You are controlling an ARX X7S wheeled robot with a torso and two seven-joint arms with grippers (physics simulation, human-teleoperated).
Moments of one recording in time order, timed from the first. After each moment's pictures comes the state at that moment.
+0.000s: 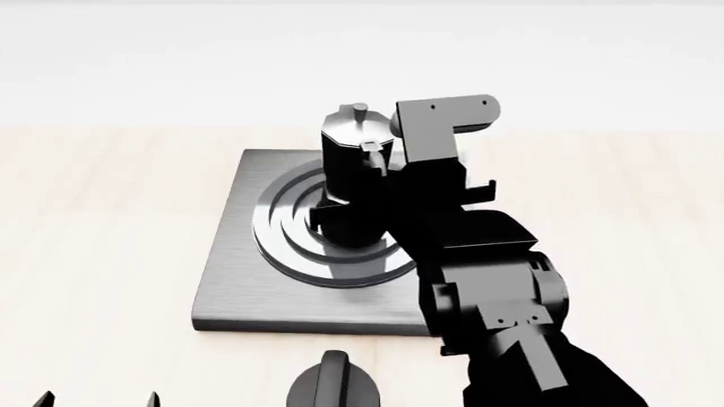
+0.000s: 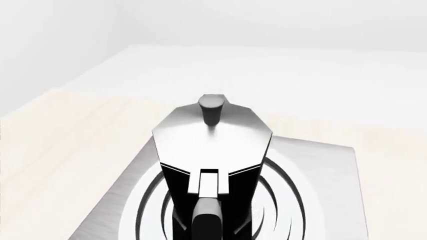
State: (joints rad) left arm 0.05 -0.39 0.41 0.12 -0.38 0.22 -0.39; right arm 1.33 0.02 -0.94 1.31 0.96 0.23 -0.16
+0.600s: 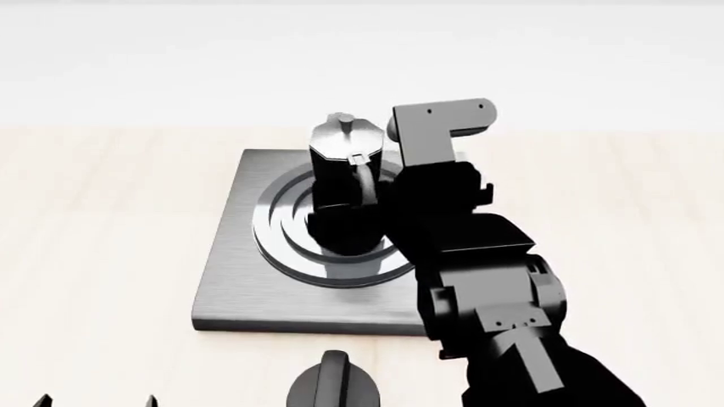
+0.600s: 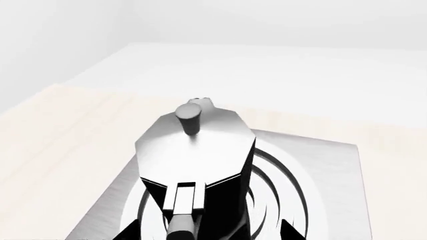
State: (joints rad) left arm 0.07 -0.39 0.41 0.12 -0.38 0.23 -0.39; right arm 1.32 0.02 -0.97 1.31 0.98 0.23 -0.16
